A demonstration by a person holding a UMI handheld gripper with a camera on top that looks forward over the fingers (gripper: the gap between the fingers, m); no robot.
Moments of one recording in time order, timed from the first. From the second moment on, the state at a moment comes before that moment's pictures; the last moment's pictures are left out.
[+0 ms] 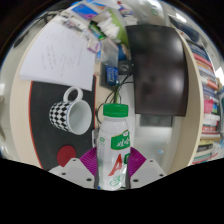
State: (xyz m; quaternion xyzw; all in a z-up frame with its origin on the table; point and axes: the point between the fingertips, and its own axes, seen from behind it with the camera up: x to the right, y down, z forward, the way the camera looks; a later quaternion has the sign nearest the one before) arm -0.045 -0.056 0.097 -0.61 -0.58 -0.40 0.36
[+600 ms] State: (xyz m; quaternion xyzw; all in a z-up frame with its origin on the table) arm 0.036 -0.067 0.096 -0.82 0.00 -0.03 0.58
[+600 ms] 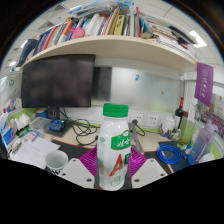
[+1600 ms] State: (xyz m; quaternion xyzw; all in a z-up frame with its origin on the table) arm -0.008 -0.163 0.042 -0.86 0.06 -0.04 0.51
